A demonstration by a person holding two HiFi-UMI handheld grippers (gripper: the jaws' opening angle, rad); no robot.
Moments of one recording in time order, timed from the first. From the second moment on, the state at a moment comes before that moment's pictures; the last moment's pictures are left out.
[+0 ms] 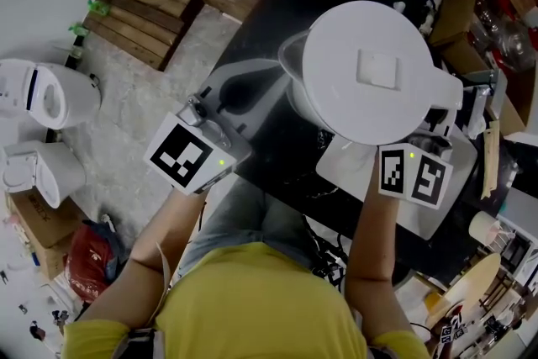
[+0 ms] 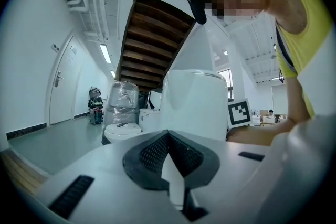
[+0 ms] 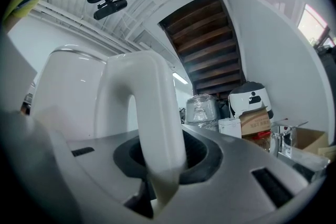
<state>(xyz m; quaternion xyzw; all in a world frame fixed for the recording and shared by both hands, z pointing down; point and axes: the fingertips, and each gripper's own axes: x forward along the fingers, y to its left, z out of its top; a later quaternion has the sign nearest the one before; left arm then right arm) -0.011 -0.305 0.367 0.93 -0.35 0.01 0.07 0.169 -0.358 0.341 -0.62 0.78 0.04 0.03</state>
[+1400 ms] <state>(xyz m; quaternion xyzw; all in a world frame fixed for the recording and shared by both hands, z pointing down) -0.011 -0.308 0.373 0.92 -0.39 0.02 0.08 0.176 -0.345 0.339 -0.66 0.75 0.07 0.05</state>
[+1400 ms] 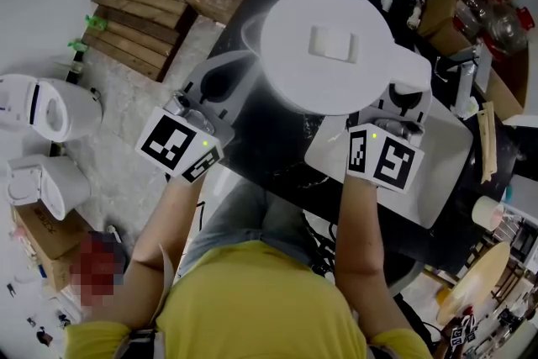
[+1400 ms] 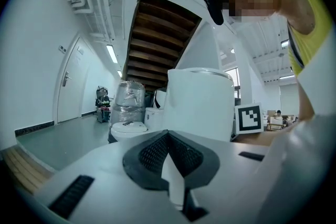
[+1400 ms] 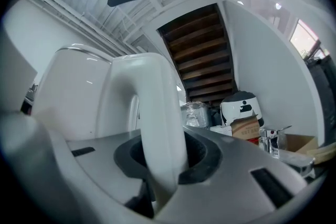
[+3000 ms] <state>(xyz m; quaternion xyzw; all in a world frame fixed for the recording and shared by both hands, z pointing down) -0.013 -0.303 0.376 0.91 -0.40 0.00 0.11 0.167 -0.347 0.364 -0.66 0.75 0.02 -0.03</state>
